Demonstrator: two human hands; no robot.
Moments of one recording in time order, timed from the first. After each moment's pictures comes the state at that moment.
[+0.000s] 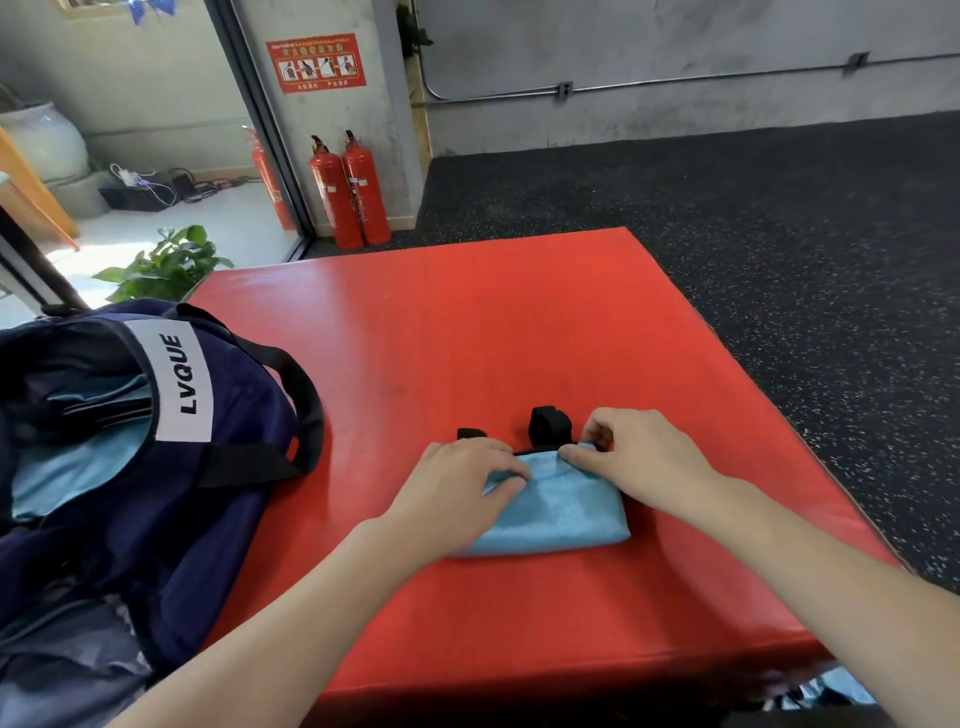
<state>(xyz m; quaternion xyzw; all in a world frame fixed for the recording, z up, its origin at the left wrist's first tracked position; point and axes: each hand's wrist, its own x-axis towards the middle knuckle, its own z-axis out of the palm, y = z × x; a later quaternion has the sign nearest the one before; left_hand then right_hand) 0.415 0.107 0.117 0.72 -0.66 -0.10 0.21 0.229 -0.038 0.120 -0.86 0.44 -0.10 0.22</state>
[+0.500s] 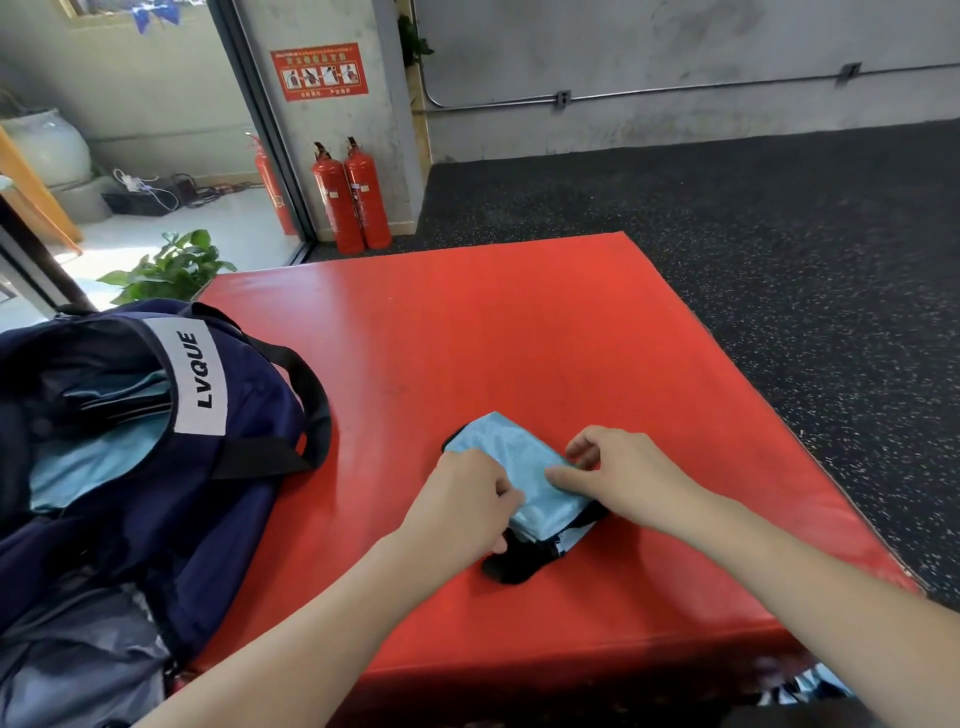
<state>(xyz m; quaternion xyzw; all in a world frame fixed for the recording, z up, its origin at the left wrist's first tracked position) 0.385 0.128 0.142 0.80 -0.51 -0.23 0.20 0.231 -0.009 0.119 -0.84 0.43 -0.07 0.32</state>
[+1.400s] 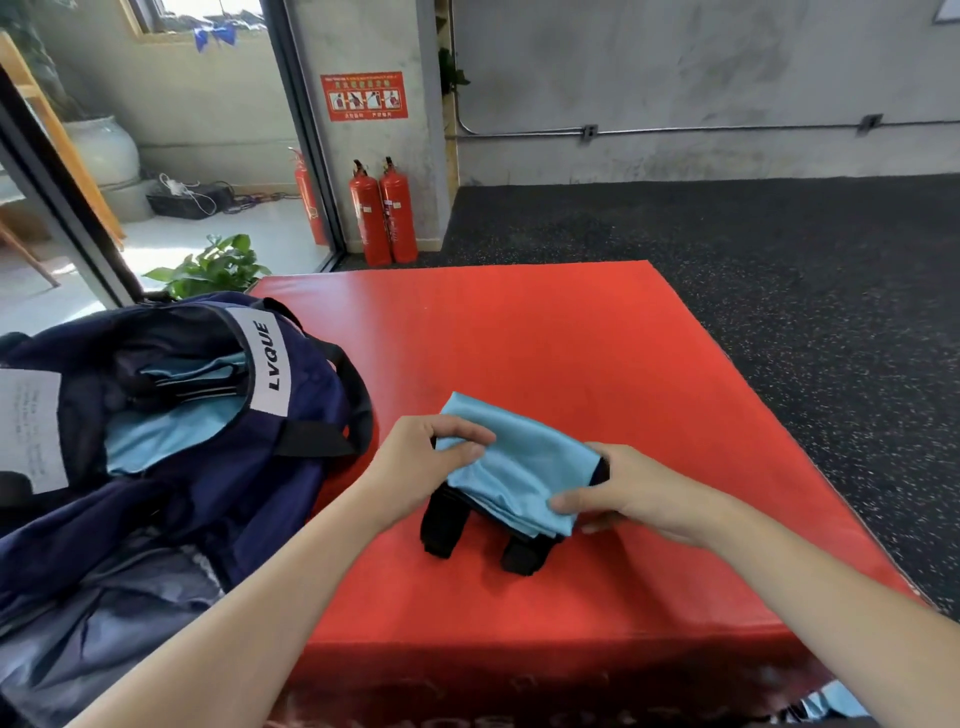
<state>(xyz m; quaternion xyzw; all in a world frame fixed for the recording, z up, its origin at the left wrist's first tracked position) 0.454 0.164 0.155 0.71 -0.46 -0.27 0.45 0.238 0.021 0.139 -0.70 0.29 -0.05 0.65</state>
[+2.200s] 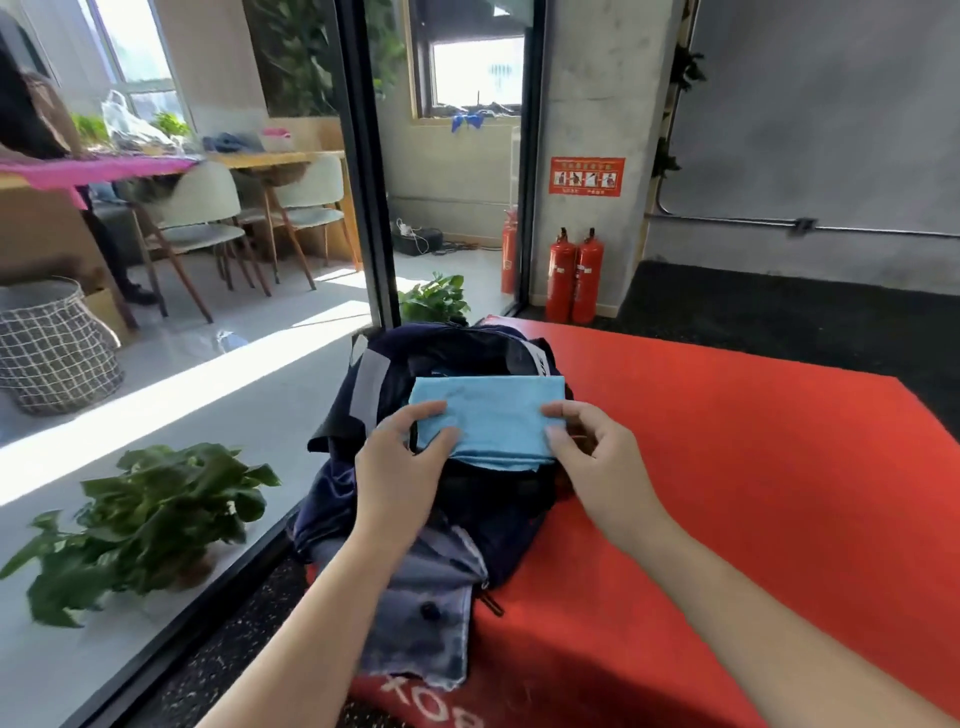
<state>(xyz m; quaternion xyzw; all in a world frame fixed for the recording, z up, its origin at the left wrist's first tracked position) 0.548 0.375 0.203 0.78 -0.20 0.07 0.59 0.442 0.196 0.202 -0.77 0.13 -0.33 0.53</state>
